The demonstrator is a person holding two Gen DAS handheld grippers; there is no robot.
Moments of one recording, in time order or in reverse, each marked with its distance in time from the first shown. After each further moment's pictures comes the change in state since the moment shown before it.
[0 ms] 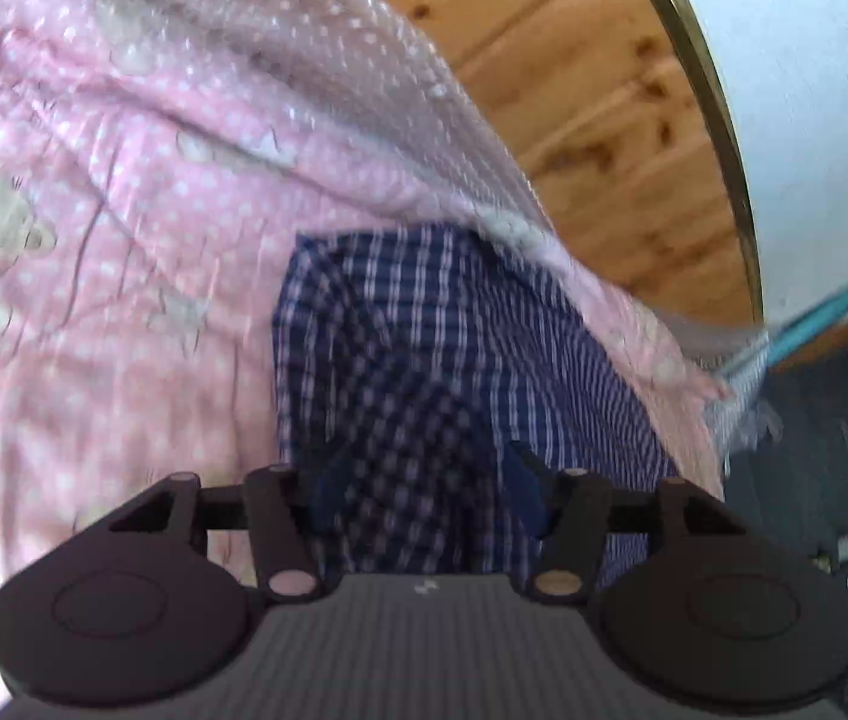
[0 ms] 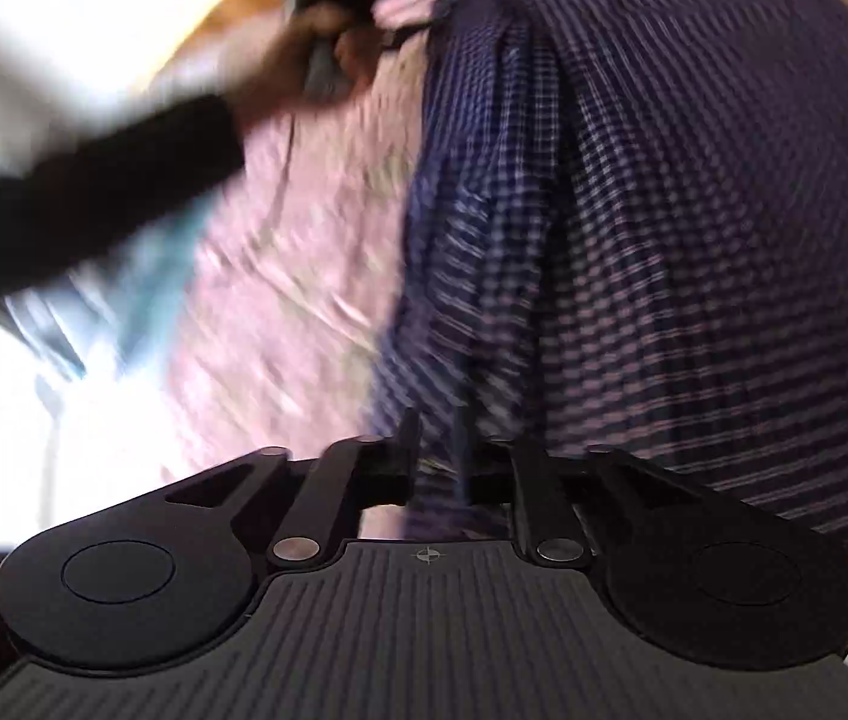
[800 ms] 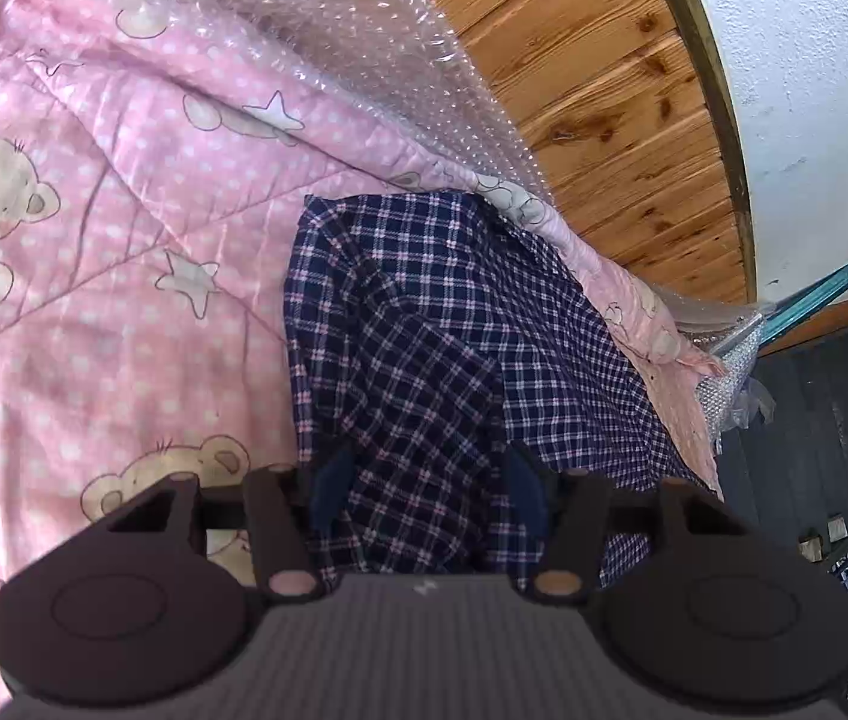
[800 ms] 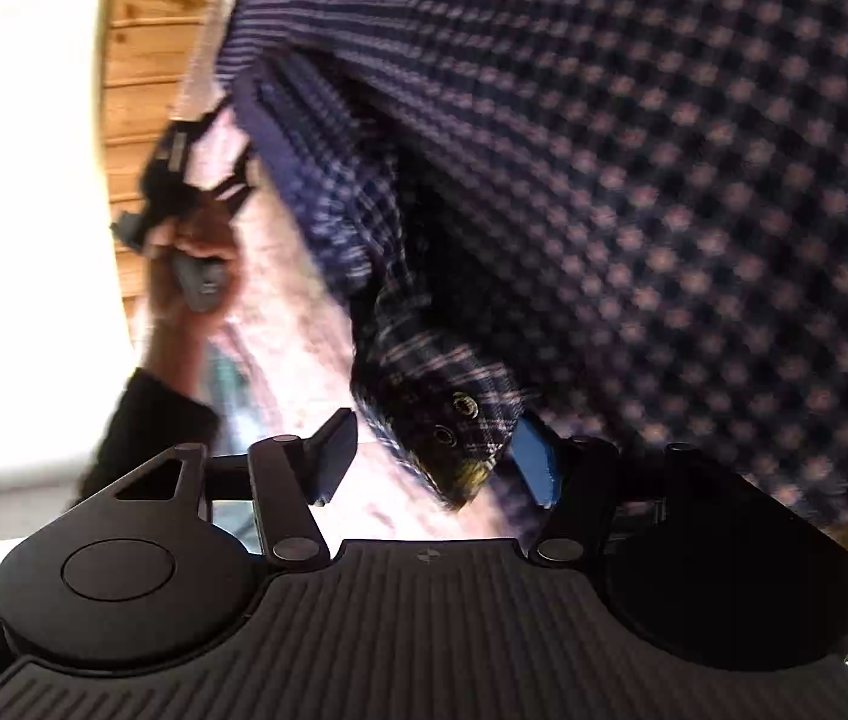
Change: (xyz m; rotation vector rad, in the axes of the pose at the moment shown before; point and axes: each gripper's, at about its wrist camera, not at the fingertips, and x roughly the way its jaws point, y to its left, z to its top) left arm 0.006 0.008 0.002 -0.015 0.027 -0.027; right arm 0.075 -0.062 -0.037 0.734 -0.134 0.202
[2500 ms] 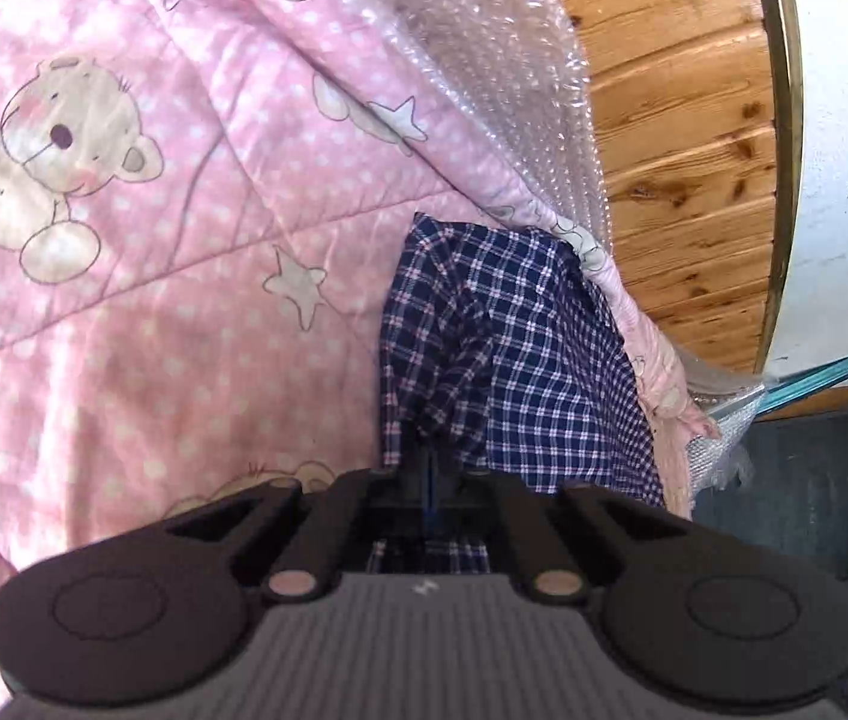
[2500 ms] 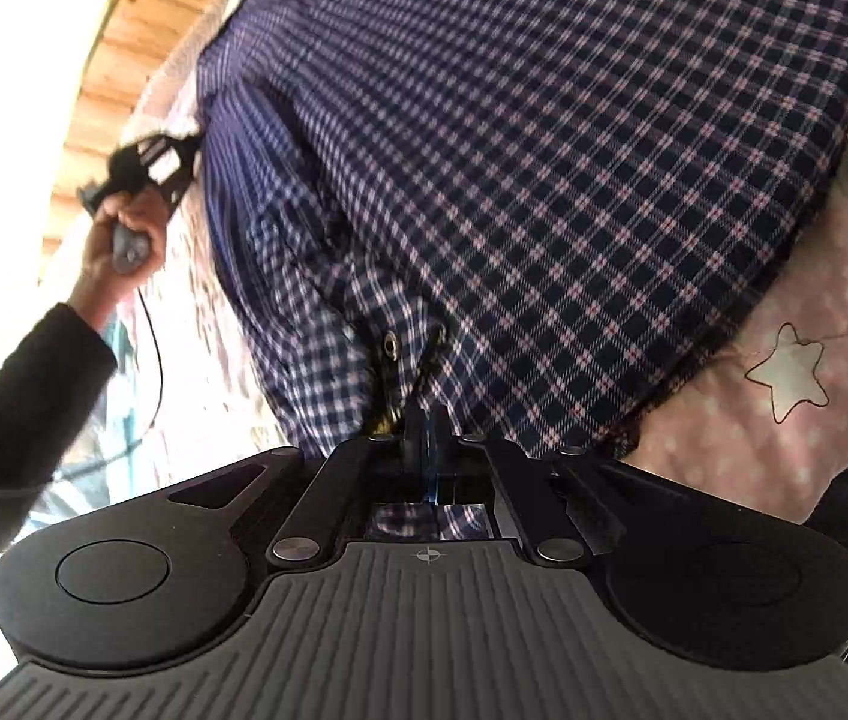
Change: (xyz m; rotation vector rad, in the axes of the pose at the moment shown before) left arm -0.002 0.041 0.000 -0.170 0.007 -0.012; right arm -0.075 -0.006 -0.015 -0.308 -0.078 -0.287
